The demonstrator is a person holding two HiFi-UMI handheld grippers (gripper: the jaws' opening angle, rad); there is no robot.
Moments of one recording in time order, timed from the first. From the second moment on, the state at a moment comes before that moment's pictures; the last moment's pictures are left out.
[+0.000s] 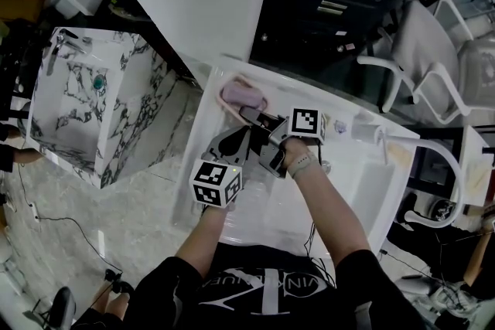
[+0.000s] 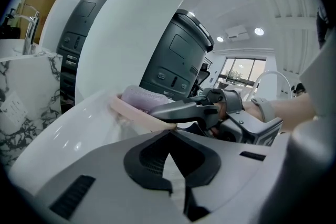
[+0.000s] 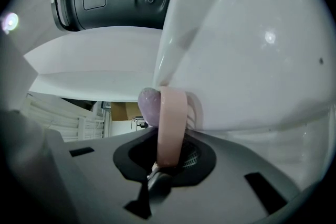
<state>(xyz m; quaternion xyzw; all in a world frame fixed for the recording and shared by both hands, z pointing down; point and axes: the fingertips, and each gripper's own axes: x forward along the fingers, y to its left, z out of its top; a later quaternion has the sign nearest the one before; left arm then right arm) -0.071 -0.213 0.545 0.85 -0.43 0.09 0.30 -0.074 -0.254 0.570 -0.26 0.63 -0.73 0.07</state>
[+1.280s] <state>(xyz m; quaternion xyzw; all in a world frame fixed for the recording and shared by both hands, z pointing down) -0.080 -0.217 0.558 0.82 -0.40 0.06 0.41 -0.071 -0.247 0.577 -0.24 0.61 -0.75 0.09</state>
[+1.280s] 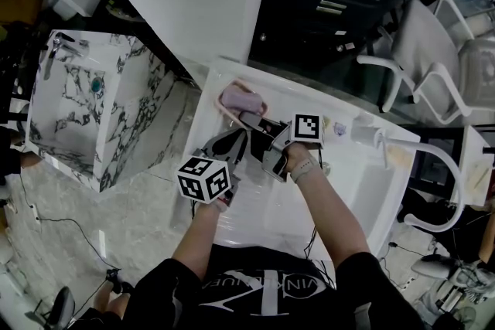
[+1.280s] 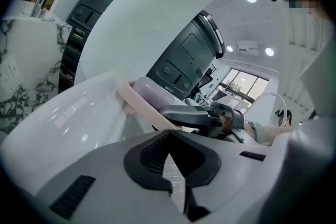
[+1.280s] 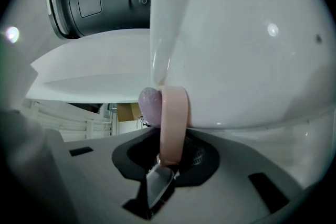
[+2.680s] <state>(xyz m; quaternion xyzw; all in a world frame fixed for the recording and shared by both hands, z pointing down) -0.059 -0.236 0.562 0.81 -0.39 0.03 0.44 -0.053 -0.238 0.577 -0.25 0.63 -0.73 0.10</state>
